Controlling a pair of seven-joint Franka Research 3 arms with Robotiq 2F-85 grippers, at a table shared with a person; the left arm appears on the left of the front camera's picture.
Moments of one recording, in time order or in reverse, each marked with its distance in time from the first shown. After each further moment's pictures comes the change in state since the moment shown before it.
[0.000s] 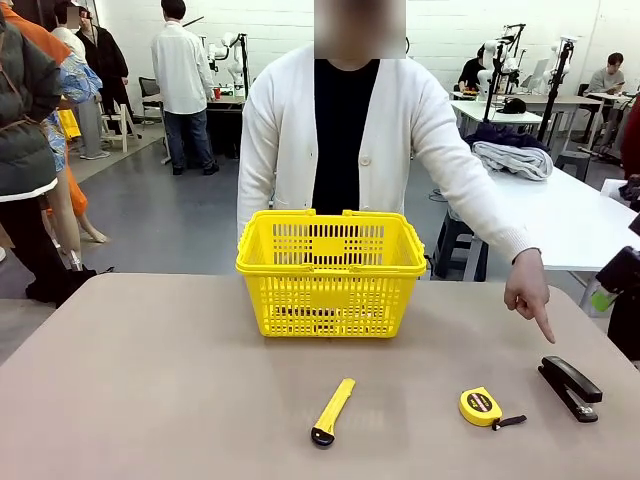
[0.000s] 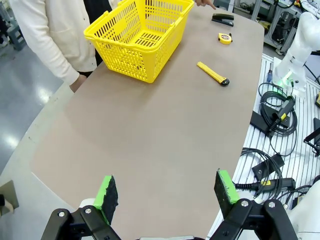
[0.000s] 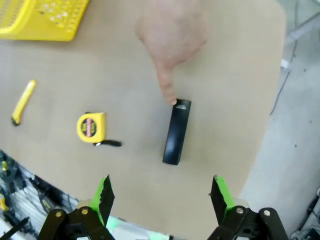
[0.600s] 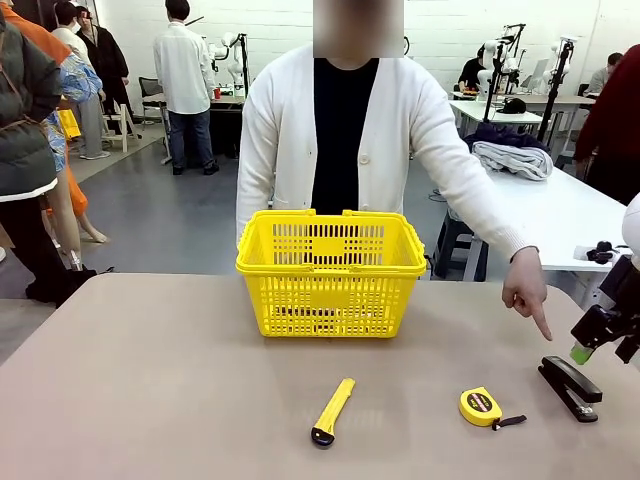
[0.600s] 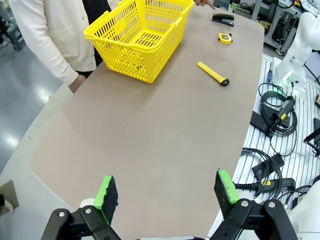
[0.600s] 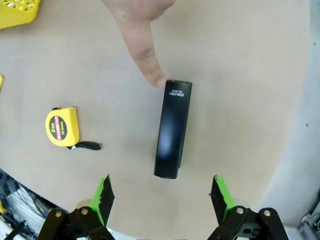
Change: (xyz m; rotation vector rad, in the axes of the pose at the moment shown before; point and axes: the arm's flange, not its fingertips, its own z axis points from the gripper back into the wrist) left arm 0.000 0.000 0.000 0.000 0.000 0.001; right arm -0.011 -0.011 -0.089 0.010 0.120 -0.055
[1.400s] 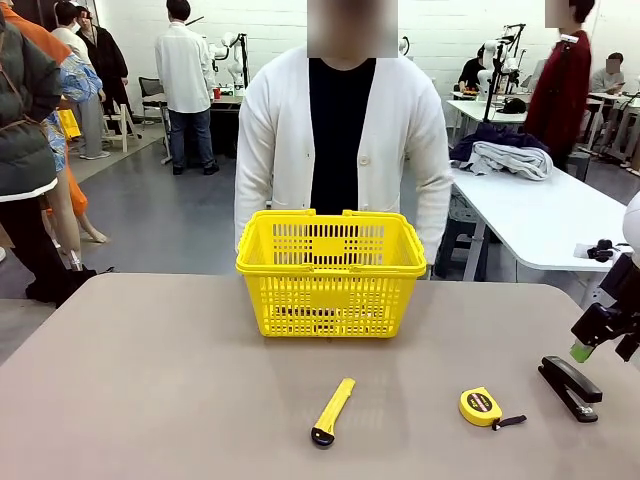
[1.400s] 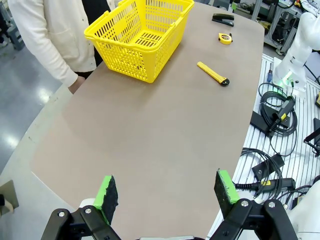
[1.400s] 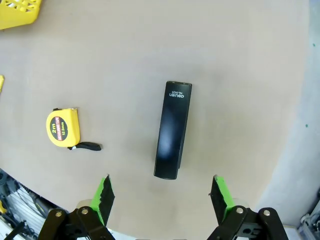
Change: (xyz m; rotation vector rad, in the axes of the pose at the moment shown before) left arm 0.000 0.000 0.000 0.000 0.000 0.001; right arm 0.002 0.000 0.000 -0.003 0.000 0.003
